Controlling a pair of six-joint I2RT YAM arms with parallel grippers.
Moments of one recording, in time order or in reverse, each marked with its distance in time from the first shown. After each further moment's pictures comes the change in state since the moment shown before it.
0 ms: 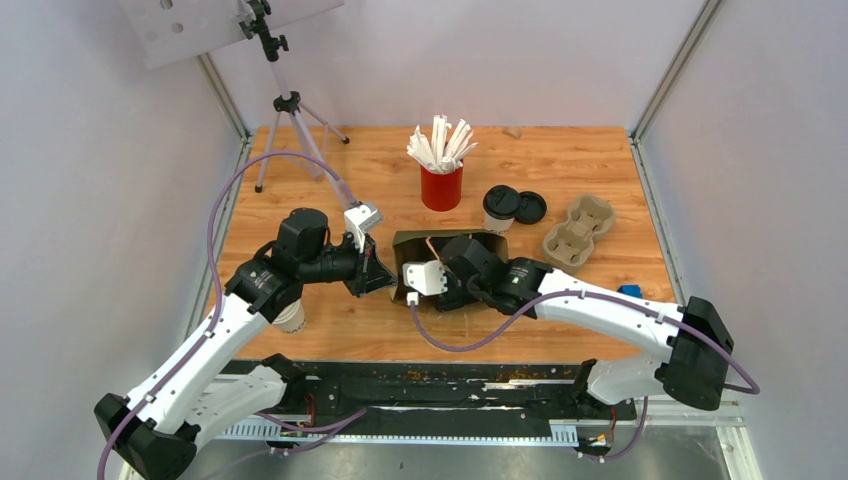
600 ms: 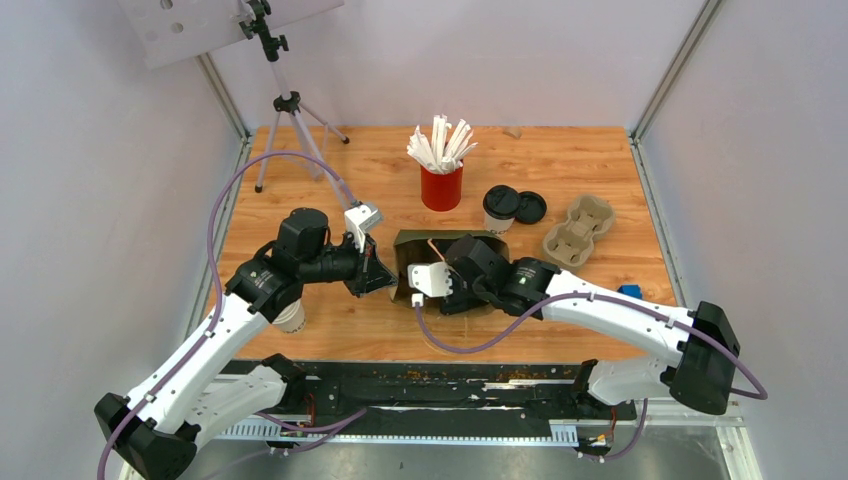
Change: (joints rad) left arm 0.000 0.002 0.000 0.000 0.000 0.000; right arm 0.000 -0.035 0.007 -0.069 -0.028 0.038
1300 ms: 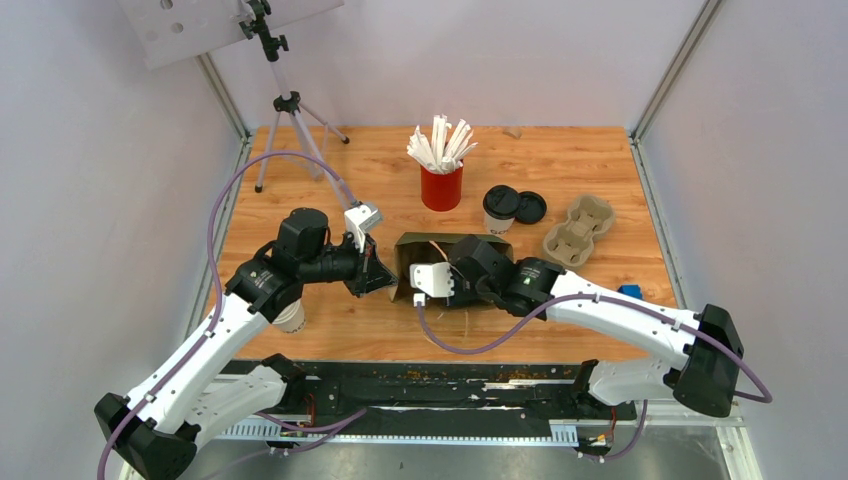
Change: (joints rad) left arm 0.000 0.000 0.000 0.000 0.000 0.000; right arm 0.000 -0.027 0.002 -0.038 -0.042 0.051
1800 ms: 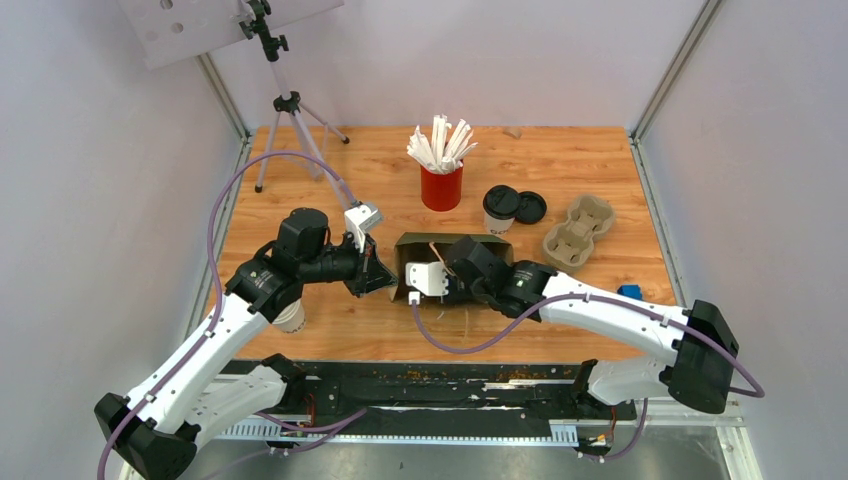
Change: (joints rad) left arm 0.000 0.000 0.000 0.000 0.001 0.001; right arm 0.000 0.031 -0.025 0.100 -0.008 0.019
